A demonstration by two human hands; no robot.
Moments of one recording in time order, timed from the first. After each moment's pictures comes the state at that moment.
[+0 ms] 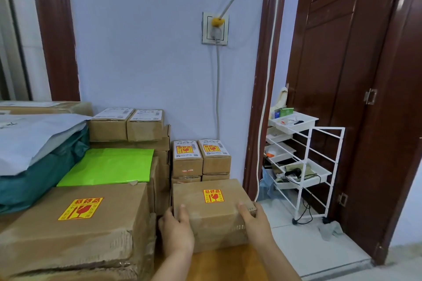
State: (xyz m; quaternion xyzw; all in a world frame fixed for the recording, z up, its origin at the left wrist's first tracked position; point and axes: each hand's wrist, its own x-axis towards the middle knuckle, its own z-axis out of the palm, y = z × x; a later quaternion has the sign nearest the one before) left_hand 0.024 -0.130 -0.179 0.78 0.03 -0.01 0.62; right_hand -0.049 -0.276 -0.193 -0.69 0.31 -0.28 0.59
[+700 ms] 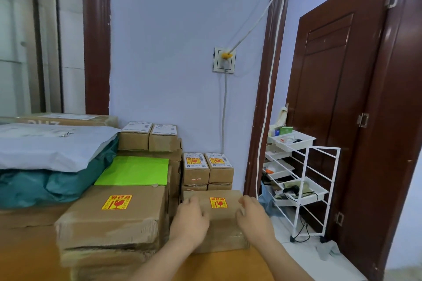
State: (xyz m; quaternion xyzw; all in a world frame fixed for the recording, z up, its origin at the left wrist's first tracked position) left_hand -0.011 -0.085 -0.114 0.90 -0.27 0.05 0.34; right_hand -0.084 -0.232 -0.123 -0.92 0.25 -0.24 0.17
